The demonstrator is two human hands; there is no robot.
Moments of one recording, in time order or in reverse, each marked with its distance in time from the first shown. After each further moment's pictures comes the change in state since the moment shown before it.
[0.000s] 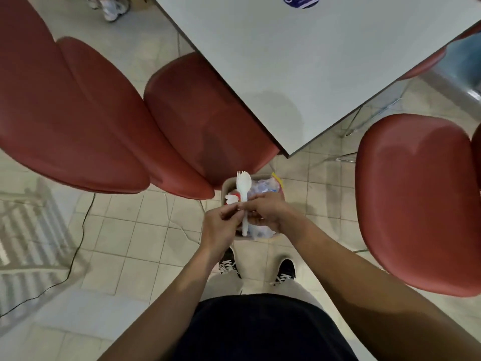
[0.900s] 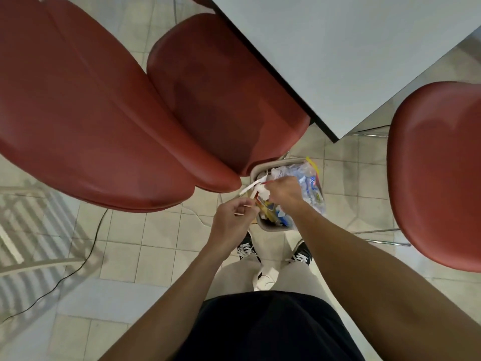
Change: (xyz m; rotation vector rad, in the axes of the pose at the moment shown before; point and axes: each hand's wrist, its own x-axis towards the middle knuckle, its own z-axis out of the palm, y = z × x) left_hand 0.043 -0.022 -0.085 0.225 -0.112 -0.108; right_hand 0.101 0.011 0.056 -0.274 0.525 0.042
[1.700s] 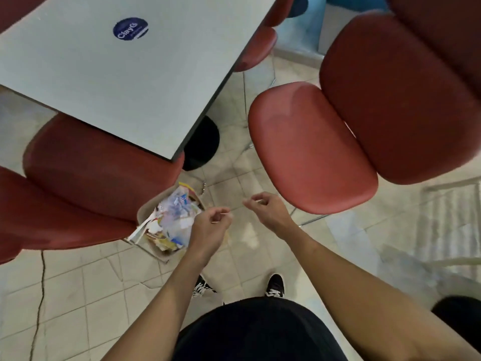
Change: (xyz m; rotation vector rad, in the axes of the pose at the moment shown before) left_hand -0.076 0.047 0.227 0.235 -0.224 0.234; right_hand -0.071 0.191 -0.248 0.392 0.152 -0.250
